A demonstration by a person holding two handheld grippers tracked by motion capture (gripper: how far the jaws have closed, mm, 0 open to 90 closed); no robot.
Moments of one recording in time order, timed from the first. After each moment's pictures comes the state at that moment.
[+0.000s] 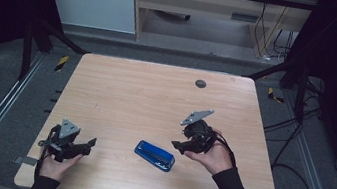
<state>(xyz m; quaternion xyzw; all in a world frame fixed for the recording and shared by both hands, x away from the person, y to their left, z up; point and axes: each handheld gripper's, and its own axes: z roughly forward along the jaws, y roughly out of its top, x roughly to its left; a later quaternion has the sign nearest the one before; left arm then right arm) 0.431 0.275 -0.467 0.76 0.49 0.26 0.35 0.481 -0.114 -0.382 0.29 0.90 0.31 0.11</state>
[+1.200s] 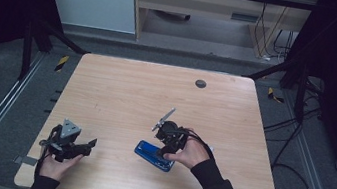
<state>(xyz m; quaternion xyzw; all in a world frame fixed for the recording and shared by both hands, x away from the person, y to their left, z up) 0.433 0.275 -0.469 0.77 0.48 0.25 0.34 0.493 -0.049 -0.413 0.23 0.95 0.20 0.04</state>
